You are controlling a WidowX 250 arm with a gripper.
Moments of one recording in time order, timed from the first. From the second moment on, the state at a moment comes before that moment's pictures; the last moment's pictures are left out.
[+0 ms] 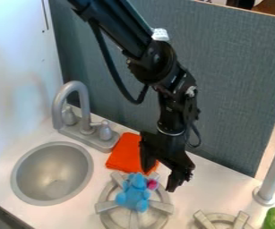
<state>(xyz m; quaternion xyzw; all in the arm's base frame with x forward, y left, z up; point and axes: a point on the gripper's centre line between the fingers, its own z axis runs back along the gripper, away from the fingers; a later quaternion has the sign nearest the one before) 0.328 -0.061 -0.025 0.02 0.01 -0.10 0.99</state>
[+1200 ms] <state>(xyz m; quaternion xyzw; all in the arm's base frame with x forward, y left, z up) 0.309 -0.021 -0.049 0.01 0.07 0.01 1.00</state>
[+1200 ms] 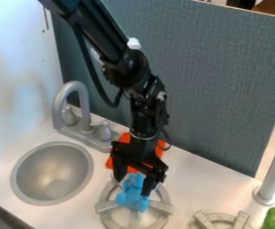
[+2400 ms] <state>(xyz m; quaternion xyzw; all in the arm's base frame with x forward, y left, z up) 0.306 -0.016 -0.078 -0.06 0.08 0.02 0.99</state>
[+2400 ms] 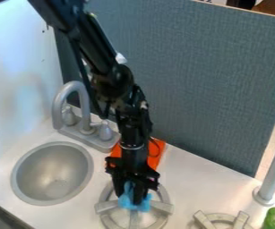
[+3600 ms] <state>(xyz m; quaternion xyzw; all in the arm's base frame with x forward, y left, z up) 0.262 0.037 -0.058 -0.01 0.05 0.07 1.00</state>
